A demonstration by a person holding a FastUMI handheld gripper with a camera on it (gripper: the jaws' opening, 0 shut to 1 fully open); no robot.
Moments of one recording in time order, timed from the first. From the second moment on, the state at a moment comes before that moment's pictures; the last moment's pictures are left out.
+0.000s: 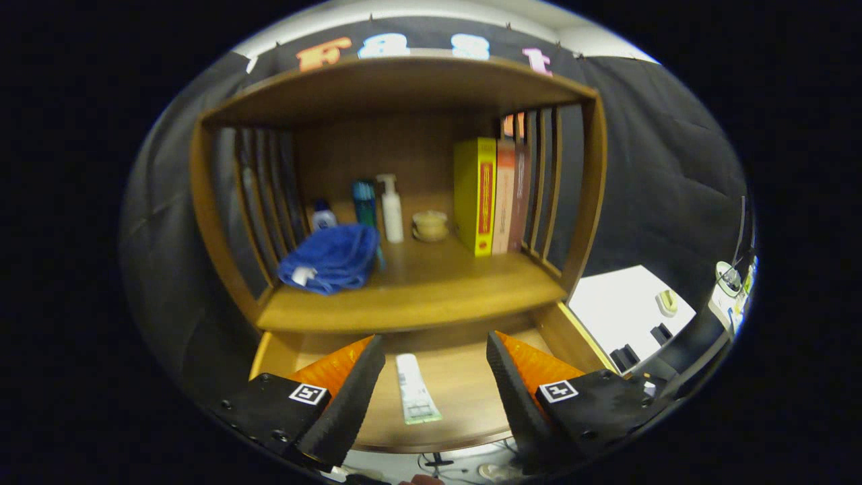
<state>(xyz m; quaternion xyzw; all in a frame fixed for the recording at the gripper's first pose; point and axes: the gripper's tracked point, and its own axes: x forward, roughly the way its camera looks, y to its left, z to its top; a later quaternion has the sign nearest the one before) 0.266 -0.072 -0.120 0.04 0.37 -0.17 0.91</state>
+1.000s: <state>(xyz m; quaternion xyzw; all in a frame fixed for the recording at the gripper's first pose) 0.289 -0.017 -0.319 0.08 0.63 -0.10 0.76</state>
